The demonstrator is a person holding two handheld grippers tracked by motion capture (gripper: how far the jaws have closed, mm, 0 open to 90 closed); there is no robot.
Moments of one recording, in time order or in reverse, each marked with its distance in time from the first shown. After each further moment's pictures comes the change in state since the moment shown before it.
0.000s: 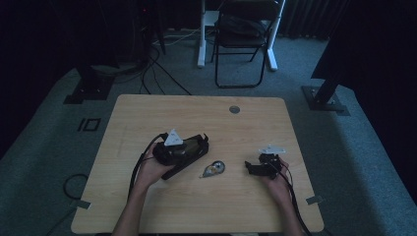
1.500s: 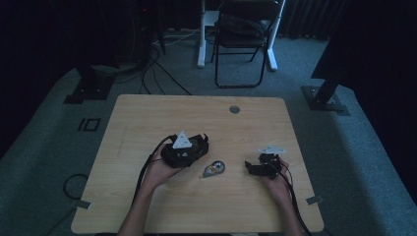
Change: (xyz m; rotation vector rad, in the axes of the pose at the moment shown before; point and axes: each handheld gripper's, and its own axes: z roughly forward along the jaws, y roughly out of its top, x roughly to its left) left arm -0.021 0.014 0.008 -0.018 -0.047 0.048; right arm 0.000 0.000 0.000 0.000 0.000 0.000
